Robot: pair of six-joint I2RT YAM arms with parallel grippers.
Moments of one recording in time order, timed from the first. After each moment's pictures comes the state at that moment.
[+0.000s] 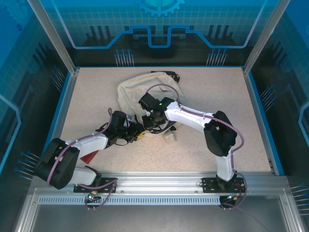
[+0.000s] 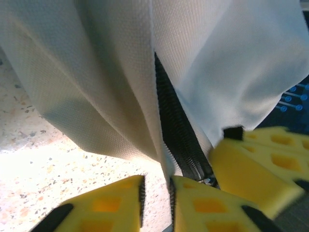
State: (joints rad) left arm -0.41 1.35 0.50 0.10 0.50 -1.24; right arm 0.85 1.94 1.57 -0.83 -0.04 0.49
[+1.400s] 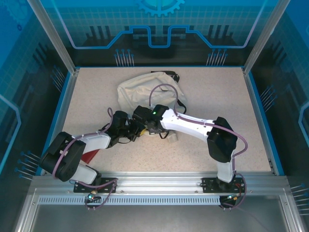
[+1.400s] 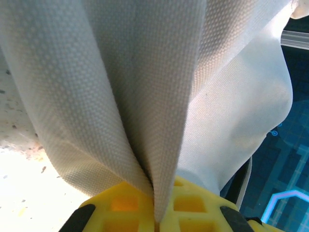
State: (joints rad) left arm -0.41 1.45 0.48 0.29 0.44 -1.37; right arm 1.00 1.91 1.60 -1.17 0.47 0.91
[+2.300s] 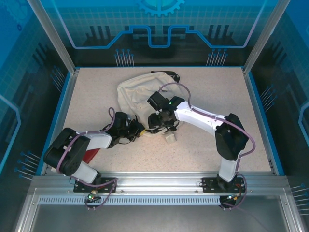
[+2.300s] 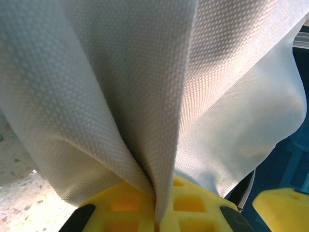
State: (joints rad) left arm -0.40 1.52 0.46 0.37 0.44 -1.33; right arm 0.79 1.84 1.47 -0.86 -0.04 0.62
